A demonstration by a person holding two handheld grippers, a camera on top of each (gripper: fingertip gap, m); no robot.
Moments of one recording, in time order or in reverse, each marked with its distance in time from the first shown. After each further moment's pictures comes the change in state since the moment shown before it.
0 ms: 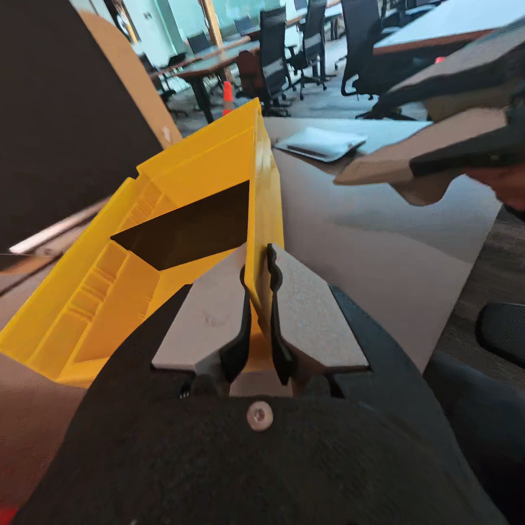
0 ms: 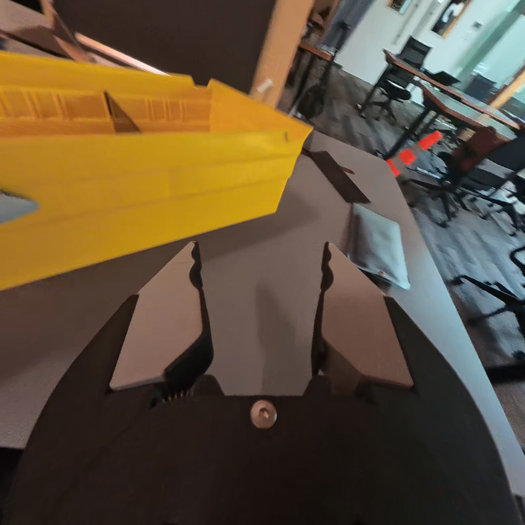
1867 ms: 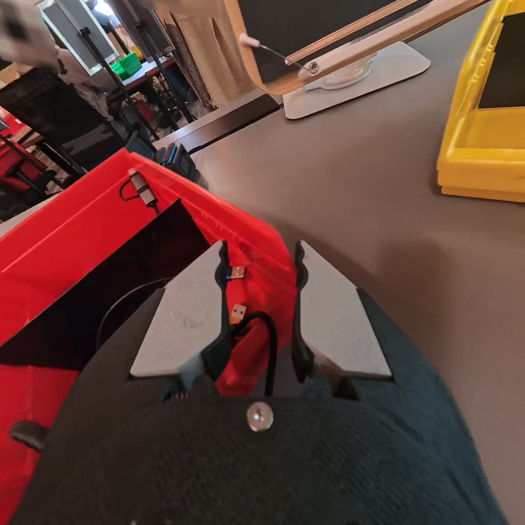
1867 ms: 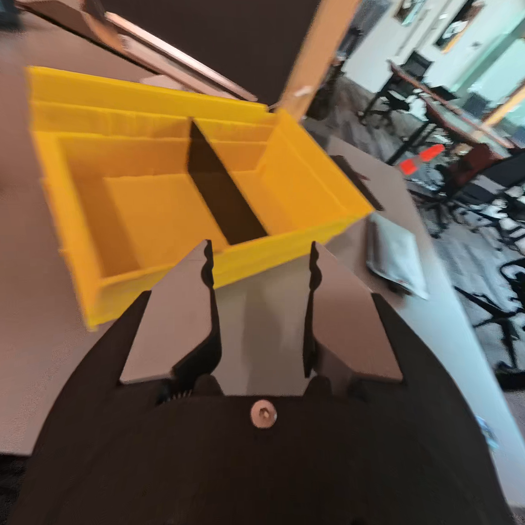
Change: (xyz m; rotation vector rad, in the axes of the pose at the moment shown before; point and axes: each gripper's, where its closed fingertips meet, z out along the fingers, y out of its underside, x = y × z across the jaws) left arm -0.225 0.144 -0.118 -0.259 -0.557 -0.072; right arm -0.040 0.001 0.010 0.004 0.010 -0.071
